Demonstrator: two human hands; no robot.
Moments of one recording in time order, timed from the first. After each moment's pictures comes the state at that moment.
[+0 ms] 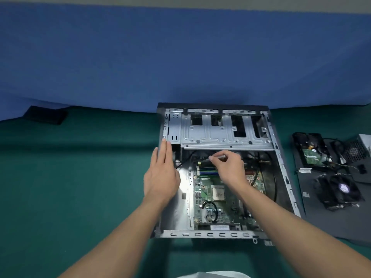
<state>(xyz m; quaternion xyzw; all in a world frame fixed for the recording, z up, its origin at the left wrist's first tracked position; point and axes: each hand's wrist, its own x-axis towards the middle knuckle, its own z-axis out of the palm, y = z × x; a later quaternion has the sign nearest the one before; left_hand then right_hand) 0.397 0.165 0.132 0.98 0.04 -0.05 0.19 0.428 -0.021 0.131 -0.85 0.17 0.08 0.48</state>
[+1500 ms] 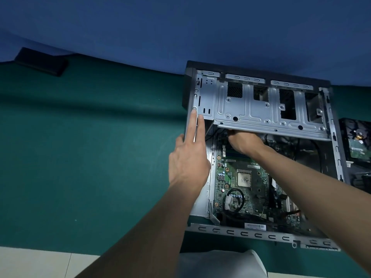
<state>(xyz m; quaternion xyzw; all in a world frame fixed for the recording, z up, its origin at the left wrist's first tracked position) 0.399 0.165 0.122 0.97 0.06 -0.07 0.22 0.499 0.010 0.070 -0.94 0.01 0.31 0.13</state>
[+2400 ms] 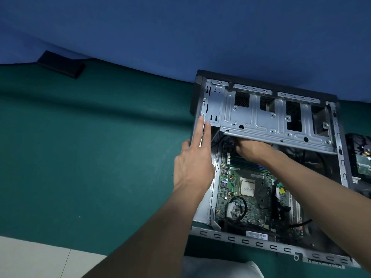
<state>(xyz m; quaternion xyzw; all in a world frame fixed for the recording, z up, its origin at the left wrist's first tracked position) 0.400 0.165 0.123 0.97 0.06 -0.07 0.22 0.502 0.005 0.091 -0.94 -0.11 0.33 0.04</state>
